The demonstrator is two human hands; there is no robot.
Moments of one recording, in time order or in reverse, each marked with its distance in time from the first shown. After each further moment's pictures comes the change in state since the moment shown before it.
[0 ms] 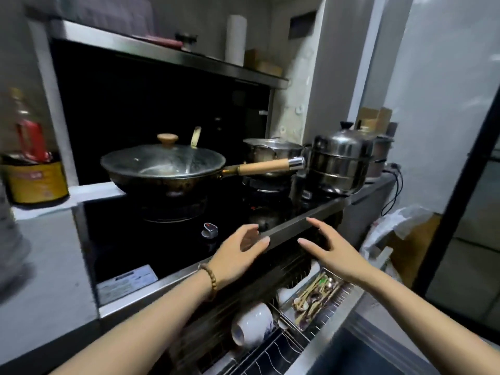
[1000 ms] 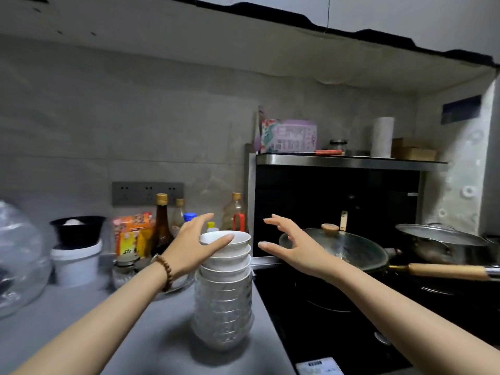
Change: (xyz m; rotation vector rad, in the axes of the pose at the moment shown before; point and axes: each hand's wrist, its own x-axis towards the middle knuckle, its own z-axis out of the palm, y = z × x) left_hand -0.162 0.074 -0.399 0.644 0.646 -0.065; right_hand 0.062 -0.383 0.153 0.215 -0.278 -0.706
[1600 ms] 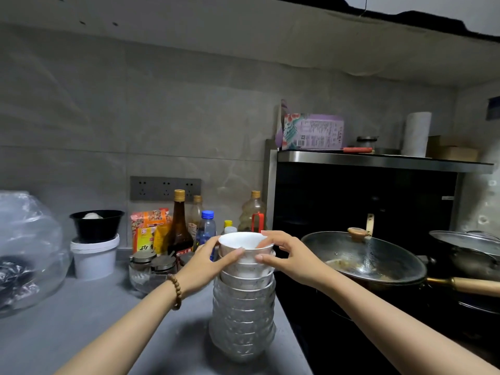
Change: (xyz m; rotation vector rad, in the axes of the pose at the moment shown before) left_hand 0.005 -0.055 0.023 -0.363 -0.153 -0.177; right_hand 0.043 0.004 0.053 0.071 -0.092 -0.055
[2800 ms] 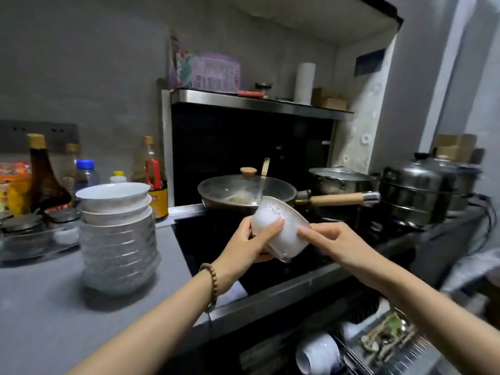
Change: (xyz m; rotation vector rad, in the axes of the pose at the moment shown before) left_hand -0.080 0.117 0.243 -0.650 -0.433 0.004; right_hand -0.247 0.041 -0.135 0.307 0.230 0.295
